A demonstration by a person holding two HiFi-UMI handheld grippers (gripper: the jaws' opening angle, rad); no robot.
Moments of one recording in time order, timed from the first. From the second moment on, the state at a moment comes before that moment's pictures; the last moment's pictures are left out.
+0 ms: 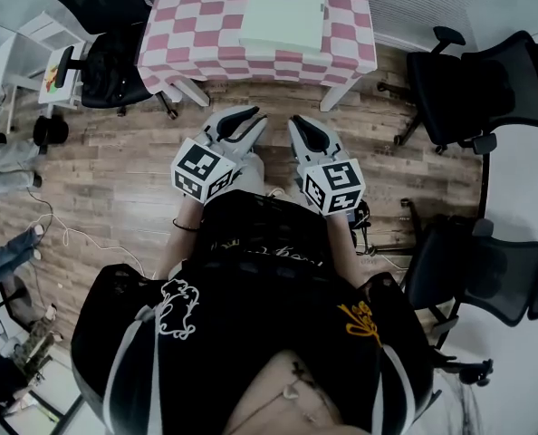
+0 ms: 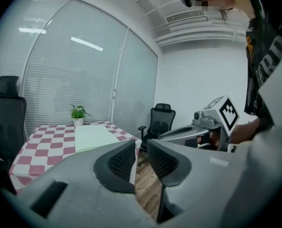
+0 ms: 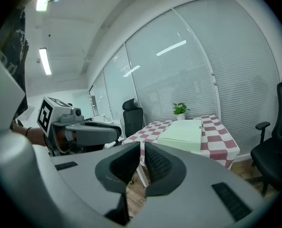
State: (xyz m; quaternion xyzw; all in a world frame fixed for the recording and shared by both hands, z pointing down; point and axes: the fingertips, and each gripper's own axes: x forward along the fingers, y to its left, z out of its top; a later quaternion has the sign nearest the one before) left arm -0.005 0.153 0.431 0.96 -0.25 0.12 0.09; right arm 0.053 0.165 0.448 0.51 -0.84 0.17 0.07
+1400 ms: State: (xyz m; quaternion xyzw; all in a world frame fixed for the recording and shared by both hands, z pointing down) left arm -0.073 -0.096 0.457 0.96 -0.19 0.11 0.14; right arm 0.023 -0.064 0.471 0.57 -0.78 0.21 0.13
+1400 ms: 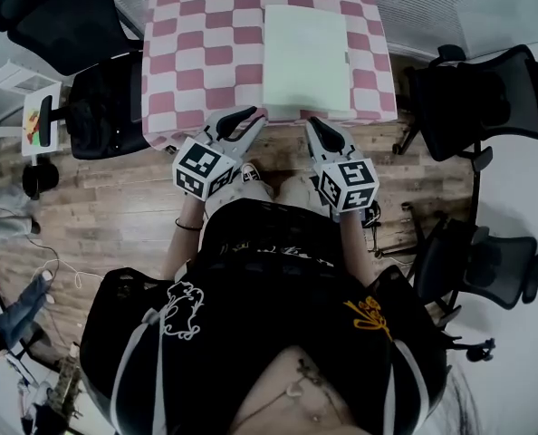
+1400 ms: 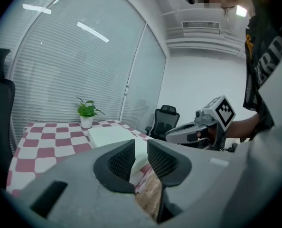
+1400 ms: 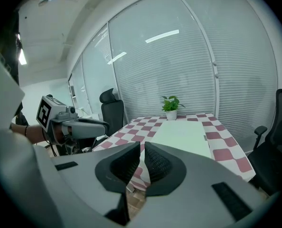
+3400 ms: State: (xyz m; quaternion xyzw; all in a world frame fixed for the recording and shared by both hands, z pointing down) left arm 0.030 -0.300 0.610 0.87 -0.22 0.24 0.38; right arm 0.213 -0.255 0.610 0.53 -0.74 0.41 0.10
